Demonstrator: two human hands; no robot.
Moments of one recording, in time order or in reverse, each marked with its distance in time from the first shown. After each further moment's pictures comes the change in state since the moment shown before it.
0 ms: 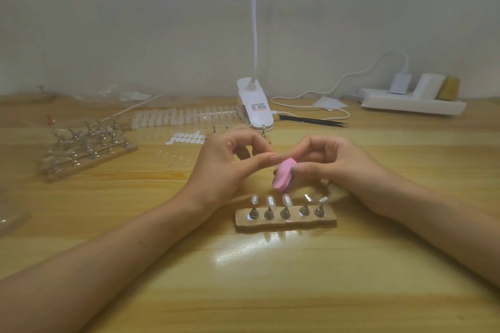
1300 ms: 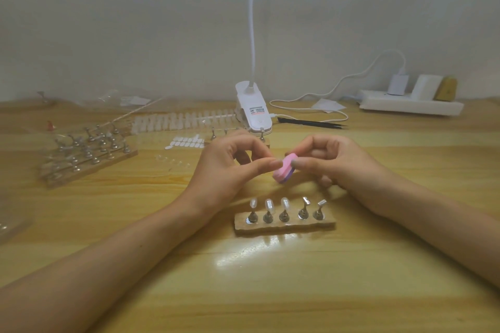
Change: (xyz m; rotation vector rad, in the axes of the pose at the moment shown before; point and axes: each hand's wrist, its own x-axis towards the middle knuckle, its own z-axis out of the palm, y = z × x) left_hand 0.000 0.001 0.000 0.017 -0.018 -0.036; right_hand 0.001 0.000 0.000 -0.005 0.066 0.029
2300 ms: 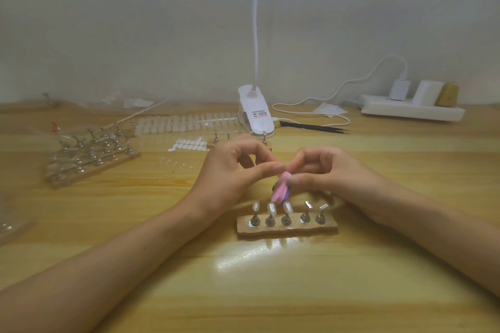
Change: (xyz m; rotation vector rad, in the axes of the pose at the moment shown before) left_hand 0.001 0.000 0.000 -0.021 -0.004 -0.008; right_hand -0.001 0.001 0.000 -0.006 -0.094 0.026
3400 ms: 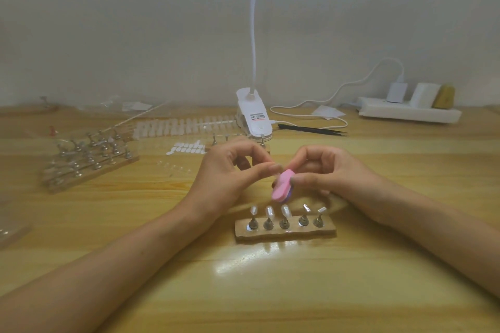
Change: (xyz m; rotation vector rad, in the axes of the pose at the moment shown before) left_hand 0.000 0.001 0.000 -0.033 0.009 0.010; right_hand -0.001 -0.002 -0.002 0.017 -0.024 -0.035
